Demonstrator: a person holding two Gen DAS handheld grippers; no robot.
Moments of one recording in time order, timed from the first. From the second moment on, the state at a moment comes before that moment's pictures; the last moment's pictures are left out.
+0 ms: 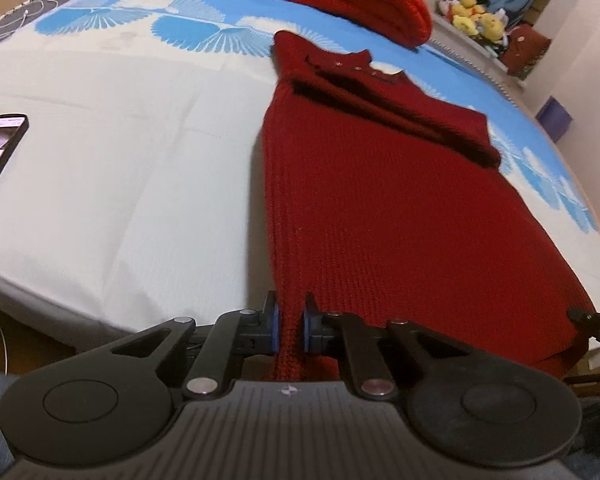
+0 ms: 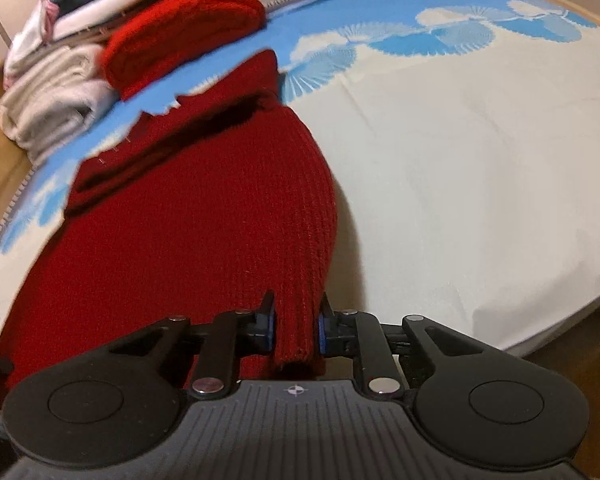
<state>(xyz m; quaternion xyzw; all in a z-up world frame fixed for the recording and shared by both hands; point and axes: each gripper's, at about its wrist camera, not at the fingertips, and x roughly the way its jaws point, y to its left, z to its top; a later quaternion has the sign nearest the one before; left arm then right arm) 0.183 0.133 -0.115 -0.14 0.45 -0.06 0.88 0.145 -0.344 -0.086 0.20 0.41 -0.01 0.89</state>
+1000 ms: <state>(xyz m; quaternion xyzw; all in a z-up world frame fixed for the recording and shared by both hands) 0.499 0.176 -0.060 -0.23 0.48 0.12 0.84 0.441 -0.399 -0.043 0.35 0.39 -0.17 0.83</state>
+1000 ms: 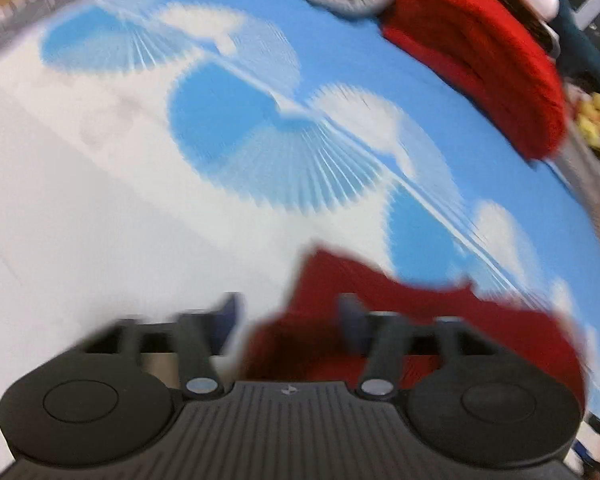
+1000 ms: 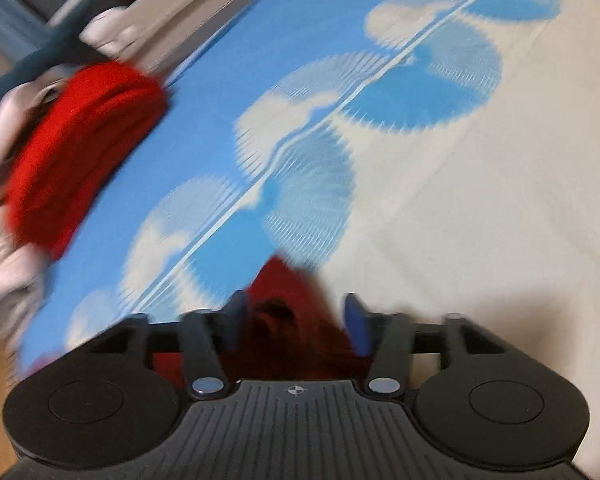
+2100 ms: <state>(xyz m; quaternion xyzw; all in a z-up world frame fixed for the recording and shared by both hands) 0.495 0.115 -0.107 -0.10 0.42 0.07 0.90 0.440 -0.331 -0.096 0.18 0.36 -0.17 0.90</state>
